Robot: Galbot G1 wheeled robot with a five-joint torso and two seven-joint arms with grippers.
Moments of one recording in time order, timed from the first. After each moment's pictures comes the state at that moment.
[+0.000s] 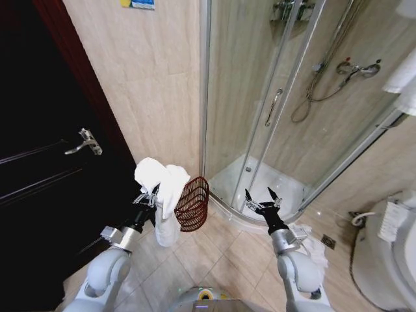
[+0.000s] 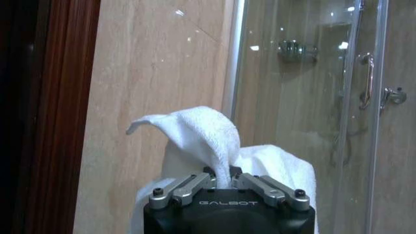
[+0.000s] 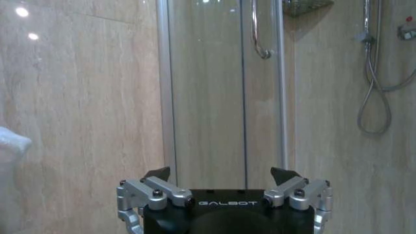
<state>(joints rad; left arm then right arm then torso) 1.52 -1.20 -0.59 -2.14 -0.46 -0.05 0.16 -1.55 1.58 0.68 2.17 0.12 -0.05 -0.23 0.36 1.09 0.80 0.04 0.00</state>
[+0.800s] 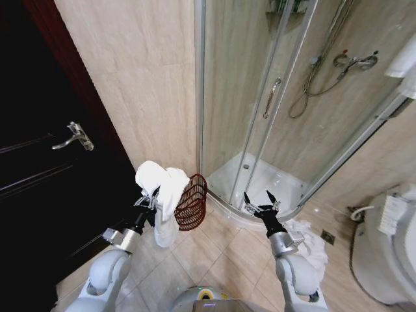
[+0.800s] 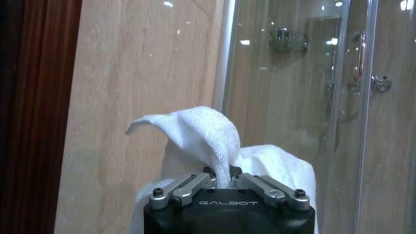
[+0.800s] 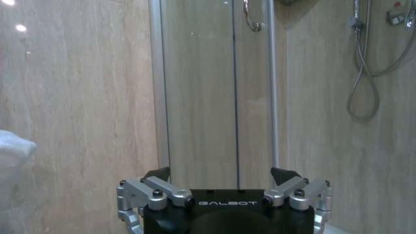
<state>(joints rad) 1.49 -1.19 -0.58 -2.04 -0.48 -0.10 0.22 -1.56 1.60 0.68 2.14 0.10 -0.02 -0.24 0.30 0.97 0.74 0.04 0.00</state>
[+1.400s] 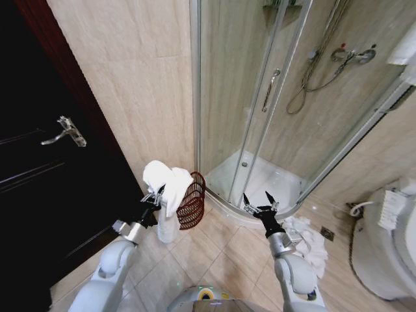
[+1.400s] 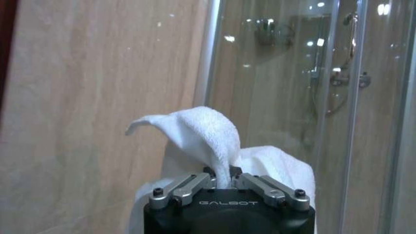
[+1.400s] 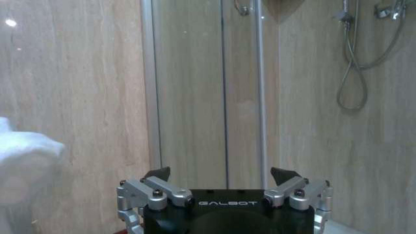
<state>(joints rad) 1.32 -1.18 -0.48 -1.89 -0.50 -0.11 0.25 -1.57 1.57 0.69 2.12 0.12 0.00 -0.24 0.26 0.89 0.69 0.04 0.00</state>
